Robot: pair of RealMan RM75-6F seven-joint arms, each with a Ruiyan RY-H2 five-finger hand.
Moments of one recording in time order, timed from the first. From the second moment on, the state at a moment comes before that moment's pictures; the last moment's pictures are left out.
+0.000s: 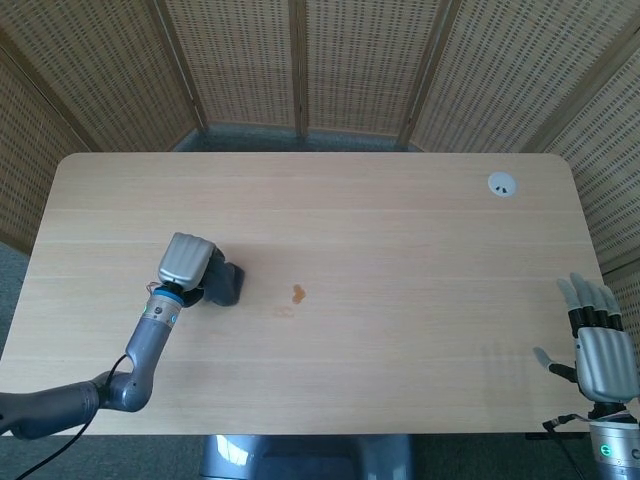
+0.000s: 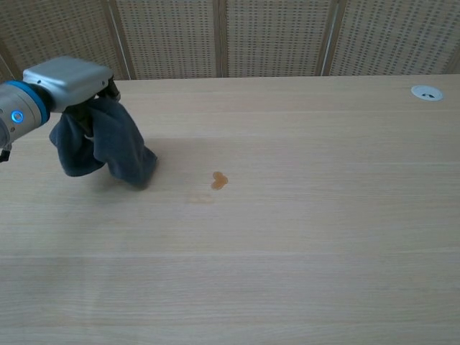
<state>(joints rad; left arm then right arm) -0.80 -1.62 -0.13 -1.27 0.99 1.08 0.60 0.06 -1.18 0.11 -1.62 -1.48 1.55 -0.06</state>
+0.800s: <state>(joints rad) -1.02 -1.74 -0.25 -1.14 1.34 1.08 0.38 0.06 -1.17 0.13 -1.61 -1.44 1.53 -0.02</state>
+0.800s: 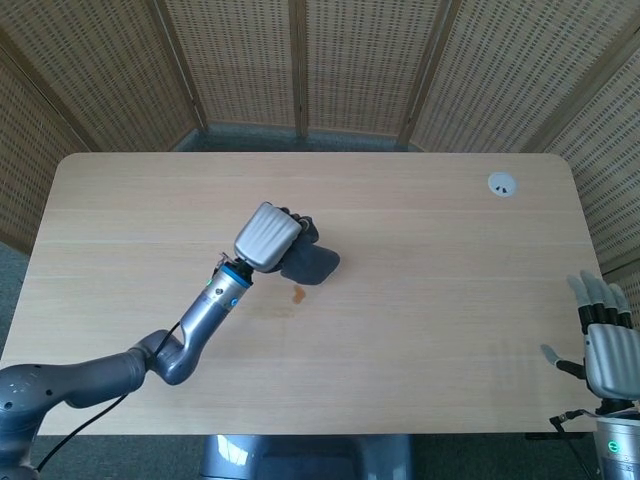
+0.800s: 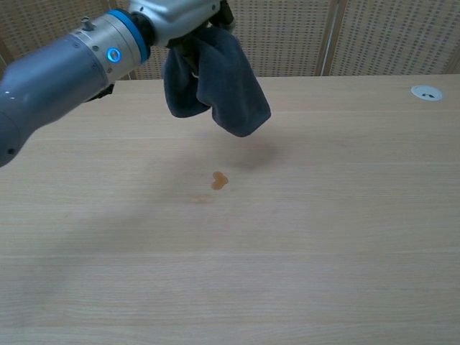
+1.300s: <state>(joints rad) -1.16 -1.99 -0.23 -0.77 1.38 0.92 0.28 0.07 -1.16 0.14 -1.61 -1.42 1.51 0.02</state>
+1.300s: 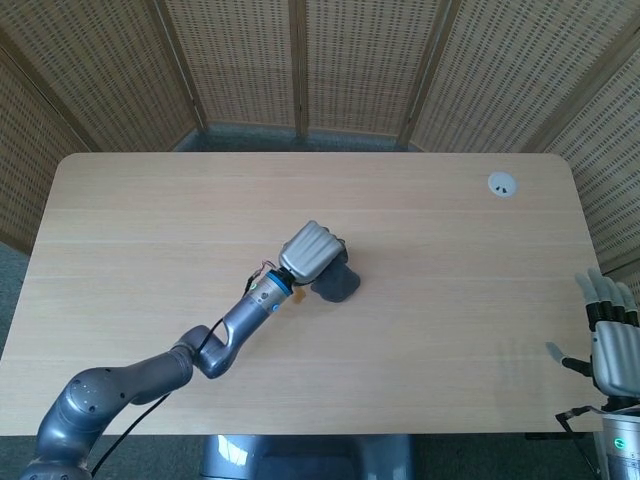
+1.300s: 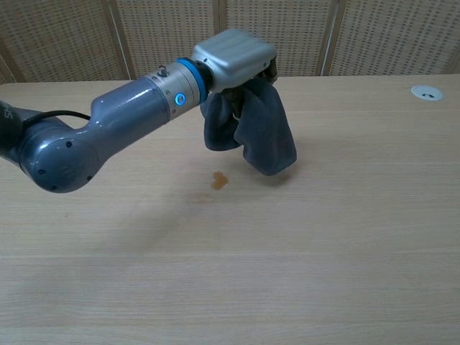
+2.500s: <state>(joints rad) -1.08 -2.16 -0.07 -0.44 1.46 0.81 0.14 0.06 -1.14 0.15 -1.60 -1.39 1.50 0.06</state>
